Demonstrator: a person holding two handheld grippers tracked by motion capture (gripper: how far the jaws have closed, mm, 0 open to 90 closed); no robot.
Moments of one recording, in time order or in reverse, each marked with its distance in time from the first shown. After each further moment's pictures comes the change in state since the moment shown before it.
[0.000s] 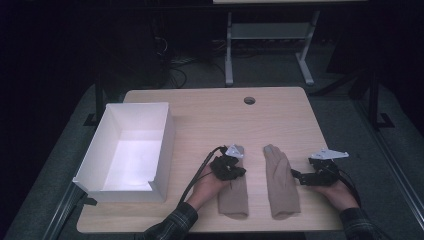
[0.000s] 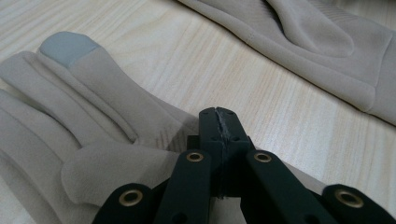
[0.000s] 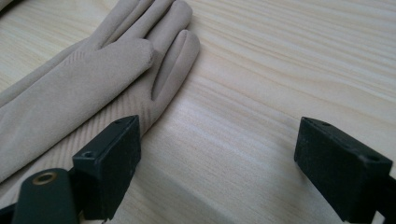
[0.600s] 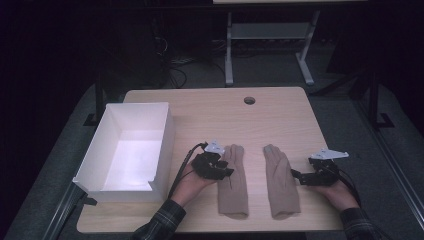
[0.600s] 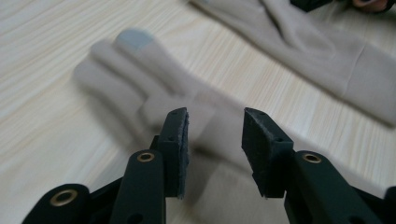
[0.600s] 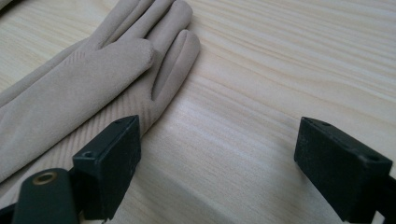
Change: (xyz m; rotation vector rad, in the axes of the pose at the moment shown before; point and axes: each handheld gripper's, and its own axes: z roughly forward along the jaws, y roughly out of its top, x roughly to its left) left arm 0.011 -0.019 -0.059 -0.041 0.045 -0.060; right arm 0.000 0.000 0.000 0.000 0.000 -0.001
